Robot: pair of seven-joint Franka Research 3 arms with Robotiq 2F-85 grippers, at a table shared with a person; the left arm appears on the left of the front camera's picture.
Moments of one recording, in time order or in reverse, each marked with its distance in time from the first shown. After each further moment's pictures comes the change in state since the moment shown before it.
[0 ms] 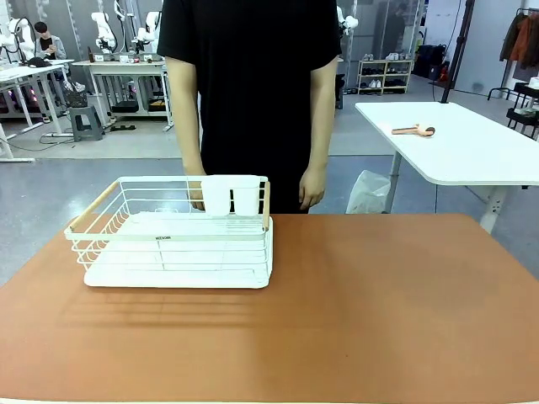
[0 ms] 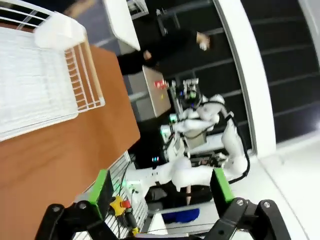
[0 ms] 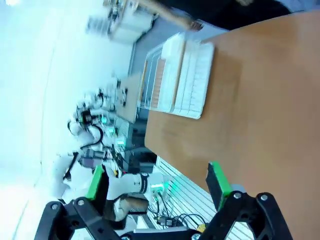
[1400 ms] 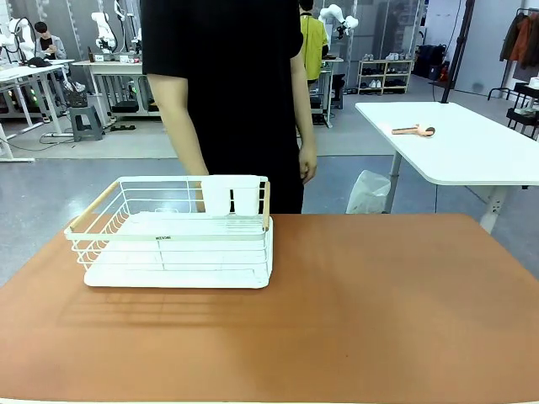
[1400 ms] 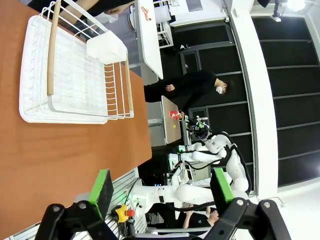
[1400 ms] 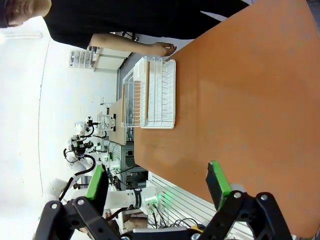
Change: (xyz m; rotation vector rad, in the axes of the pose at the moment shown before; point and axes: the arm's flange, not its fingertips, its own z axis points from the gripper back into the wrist) left arm -0.022 0.020 0.082 0.105 -0.156 0.122; right arm -0.006 -0.044 0.063 -0.086 -0.110 -0.106
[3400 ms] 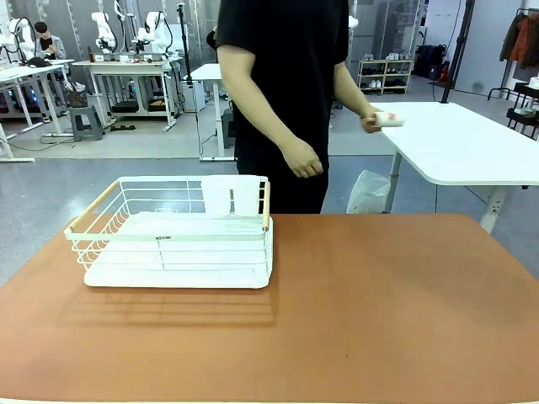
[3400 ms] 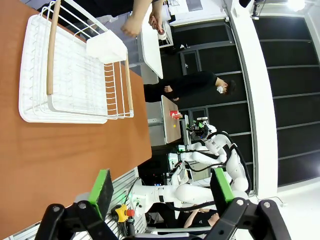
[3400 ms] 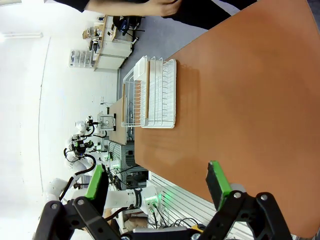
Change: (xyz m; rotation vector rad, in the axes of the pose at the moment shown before) left arm 0.000 0.000 -0.001 -0.001 0.002 0.001; right arm 0.000 0.000 0.000 0.002 0.002 0.000
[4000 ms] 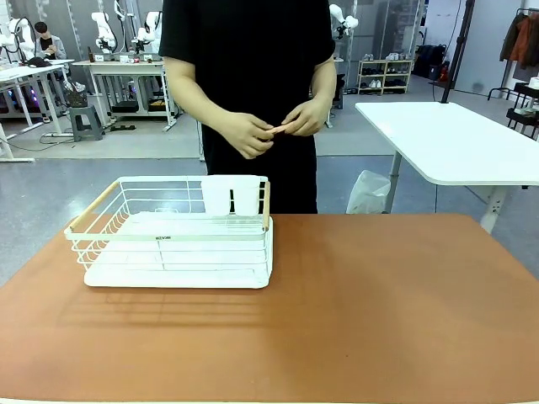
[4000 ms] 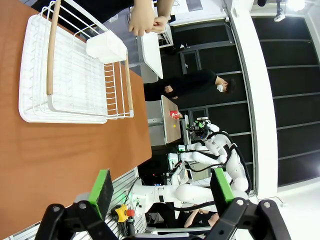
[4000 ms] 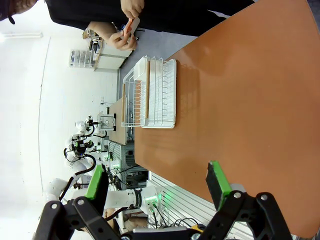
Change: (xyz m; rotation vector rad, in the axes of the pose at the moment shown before) left arm 0.000 0.000 0.000 0.000 0.000 0.000; right arm 0.000 0.000 0.000 0.000 0.000 0.000
